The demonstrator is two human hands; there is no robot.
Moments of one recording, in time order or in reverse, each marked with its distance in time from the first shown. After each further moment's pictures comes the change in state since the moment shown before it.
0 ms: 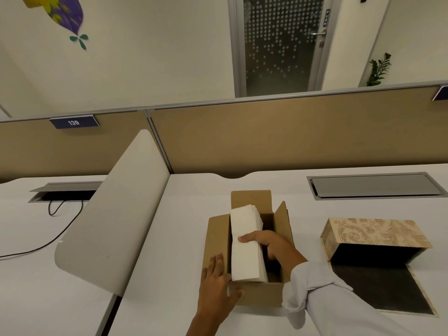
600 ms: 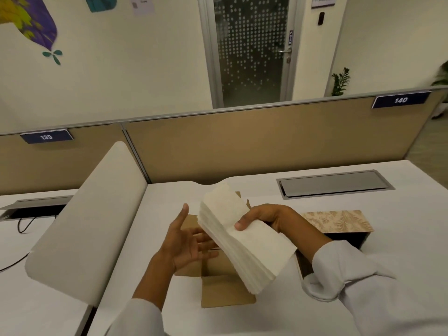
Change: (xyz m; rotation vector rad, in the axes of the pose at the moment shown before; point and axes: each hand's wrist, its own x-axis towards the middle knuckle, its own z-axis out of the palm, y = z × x) left_hand 0.024 0.039 -0.143 -1.738 -0.597 -0.270; right_hand -0.129 -0.051 -0.090 -0.363 -0.562 -0.126
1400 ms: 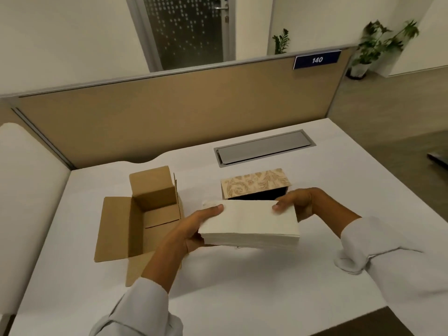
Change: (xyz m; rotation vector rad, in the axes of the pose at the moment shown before) left_hand 0.089 -0.118 0.161 0.402 0.075 -0.153; right_hand -0.172 0.194 -0.116 0.223 0.176 0.066
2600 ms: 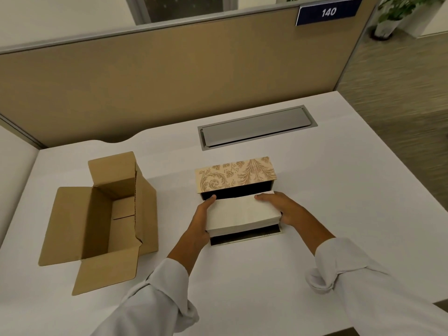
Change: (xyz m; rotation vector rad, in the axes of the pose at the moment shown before) left_hand 0.145 -0.050 0.070 -0.298 0.254 -0.044; right_hand 0.094 0.081 -0.081 0.405 0.563 -0.098
